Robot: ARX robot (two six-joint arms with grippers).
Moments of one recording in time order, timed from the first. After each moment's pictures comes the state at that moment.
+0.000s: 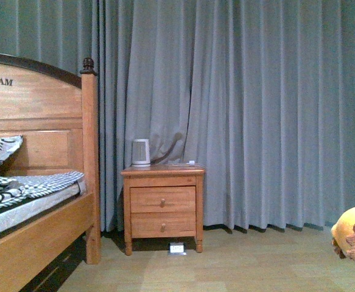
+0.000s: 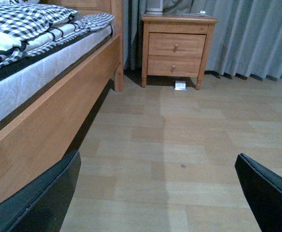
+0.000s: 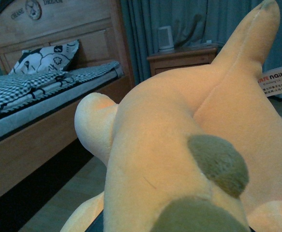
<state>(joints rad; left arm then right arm) 0.00 0.00 0.01 0.00 0.00 0.00 -0.19 0.14 0.11 0.20 -0.36 0.23</state>
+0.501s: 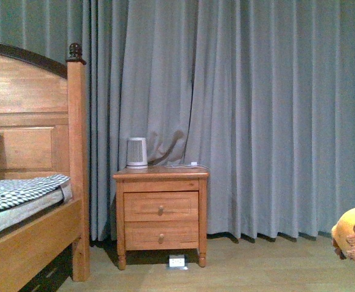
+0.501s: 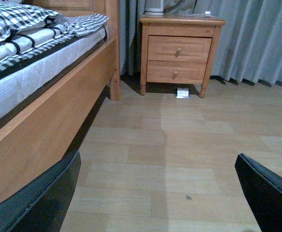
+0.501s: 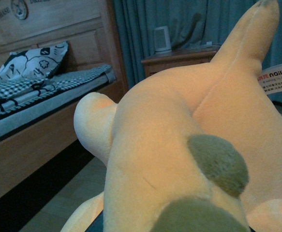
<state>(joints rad) 0.00 0.00 0.01 0.00 0.00 0.00 -0.19 0.14 0.11 0.20 -0.35 0.23</state>
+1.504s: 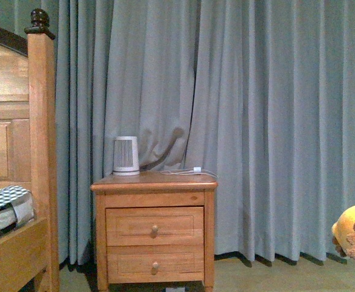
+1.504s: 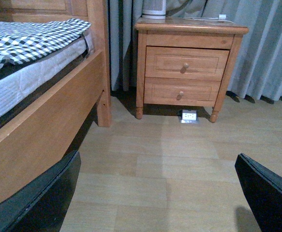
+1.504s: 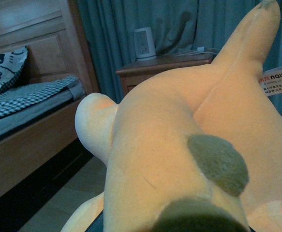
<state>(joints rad) 0.00 0.00 0.01 0.00 0.00 0.00 -0.19 0.14 0.11 0.20 -0.36 0.23</state>
